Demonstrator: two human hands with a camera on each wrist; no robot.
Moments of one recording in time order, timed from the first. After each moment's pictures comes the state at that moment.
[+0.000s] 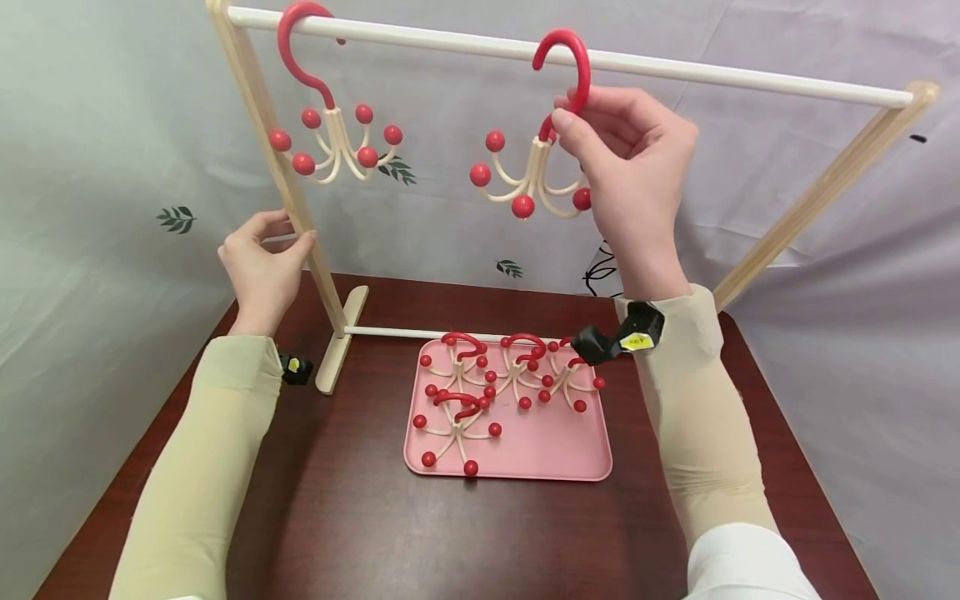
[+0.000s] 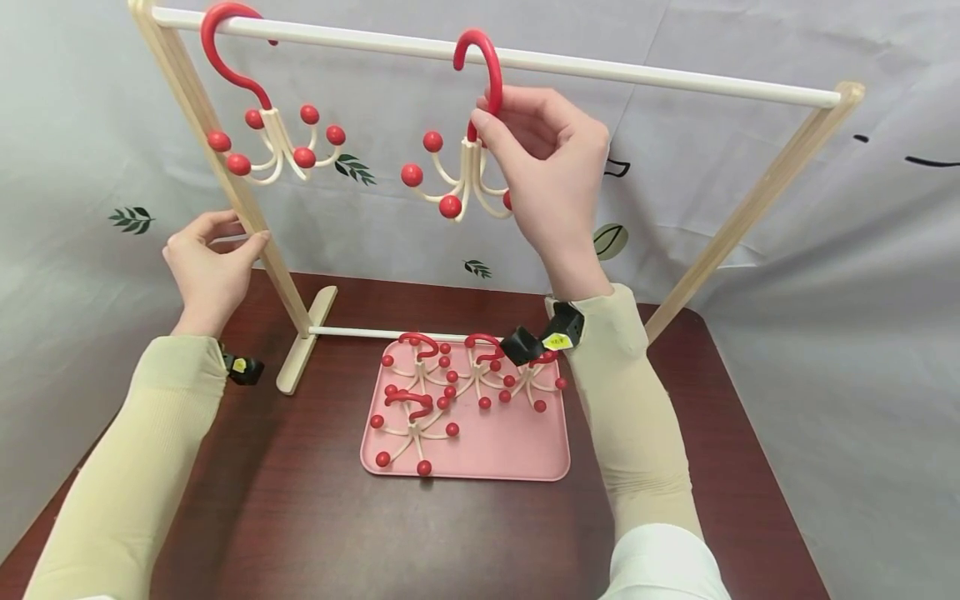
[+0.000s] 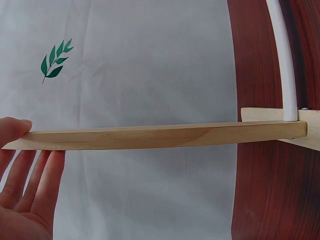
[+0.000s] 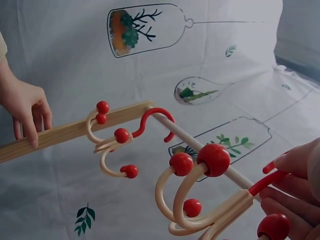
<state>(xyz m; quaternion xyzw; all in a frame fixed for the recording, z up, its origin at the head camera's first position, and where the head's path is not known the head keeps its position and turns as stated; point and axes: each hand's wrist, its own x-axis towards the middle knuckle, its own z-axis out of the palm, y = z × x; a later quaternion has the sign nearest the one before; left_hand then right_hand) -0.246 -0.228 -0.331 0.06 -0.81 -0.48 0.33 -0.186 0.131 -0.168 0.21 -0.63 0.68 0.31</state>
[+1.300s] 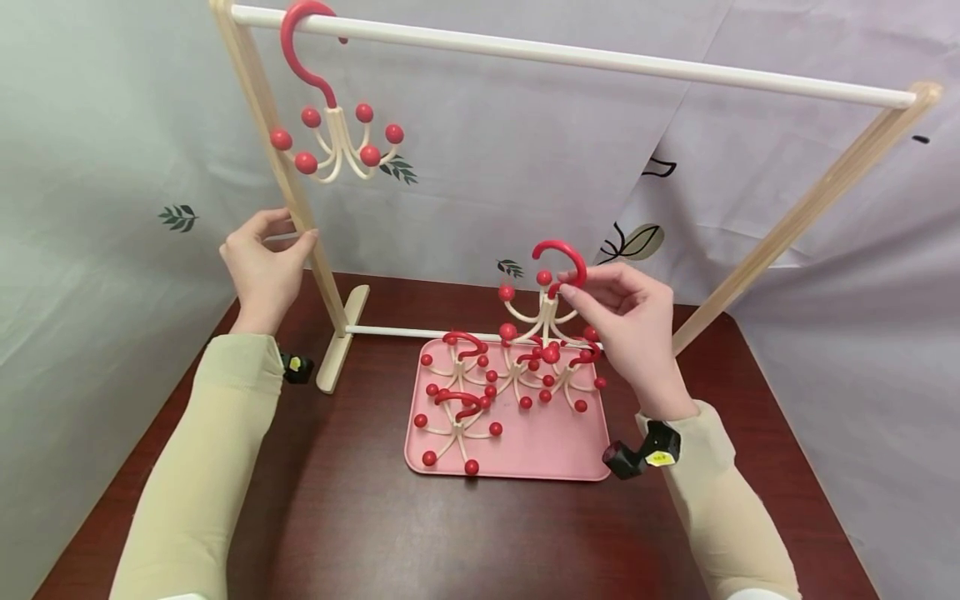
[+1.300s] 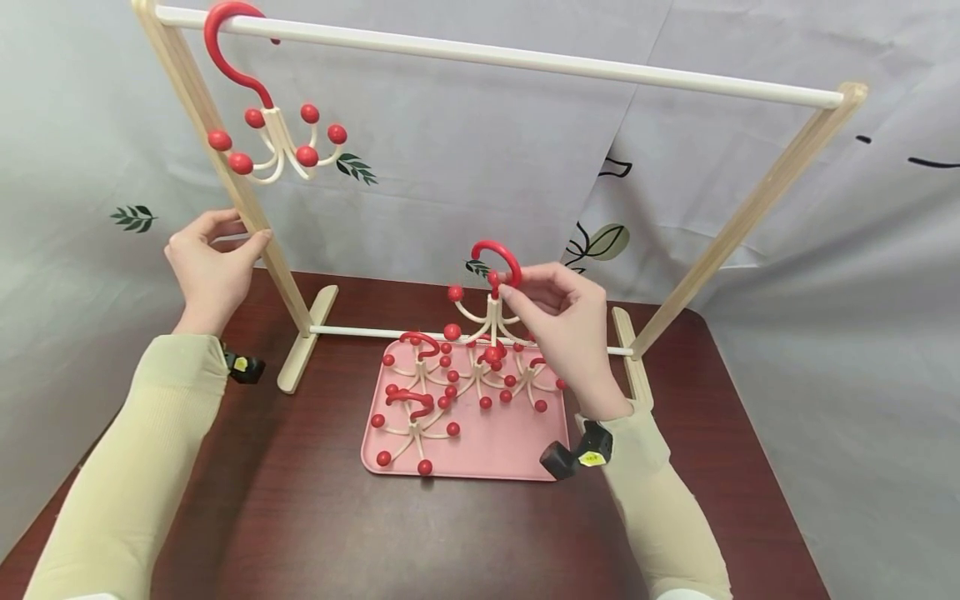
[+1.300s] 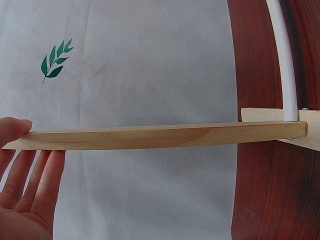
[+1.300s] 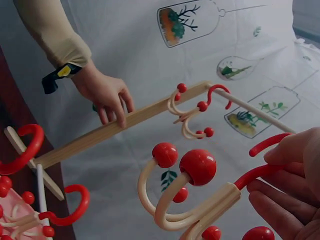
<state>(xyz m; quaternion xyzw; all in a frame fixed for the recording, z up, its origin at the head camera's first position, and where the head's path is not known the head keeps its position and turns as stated) -0.245 -0.226 -0.331 0.06 -0.81 -0.48 0.33 -0.157 0.188 -0.299 0.21 -0.71 0.64 0.21</state>
